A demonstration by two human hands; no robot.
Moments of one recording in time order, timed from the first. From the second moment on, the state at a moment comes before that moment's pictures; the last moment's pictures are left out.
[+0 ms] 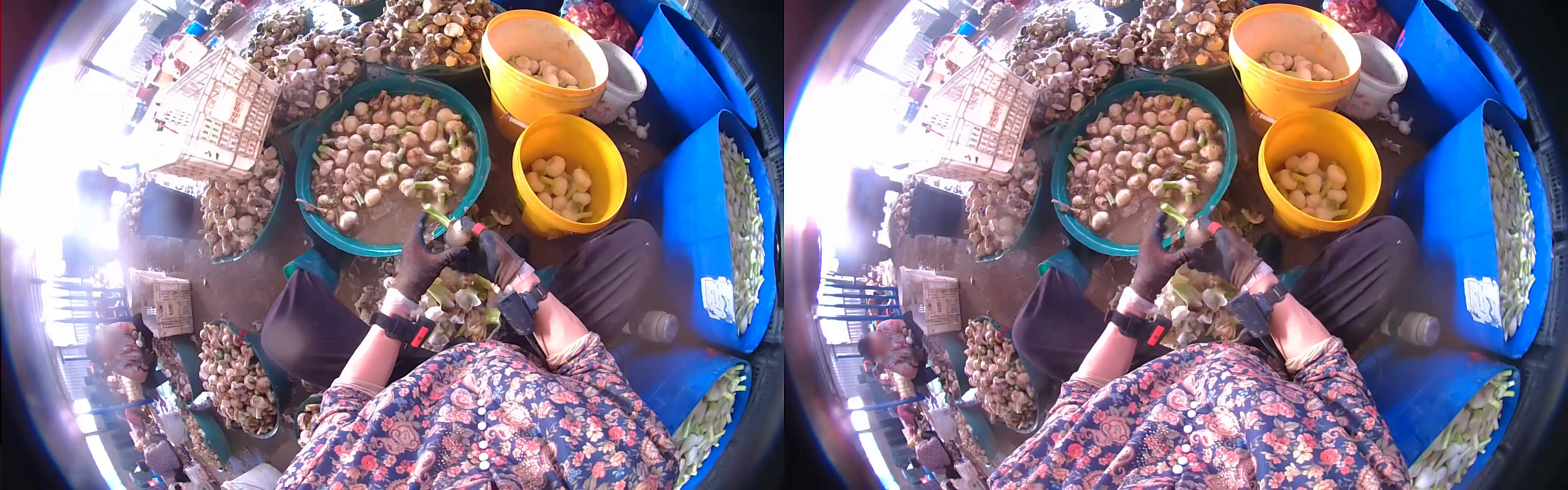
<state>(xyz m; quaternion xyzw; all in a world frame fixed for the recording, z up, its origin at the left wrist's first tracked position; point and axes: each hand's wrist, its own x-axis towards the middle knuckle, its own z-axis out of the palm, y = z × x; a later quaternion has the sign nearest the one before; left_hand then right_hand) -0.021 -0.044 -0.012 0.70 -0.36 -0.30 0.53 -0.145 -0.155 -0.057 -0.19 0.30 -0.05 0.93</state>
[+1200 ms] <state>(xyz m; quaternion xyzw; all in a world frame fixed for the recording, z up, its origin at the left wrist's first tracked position) -0.004 -0.016 0.008 0.66 -0.16 -0.45 0.58 -0.139 -0.138 -0.009 -0.63 0.28 -0.15 0.71</state>
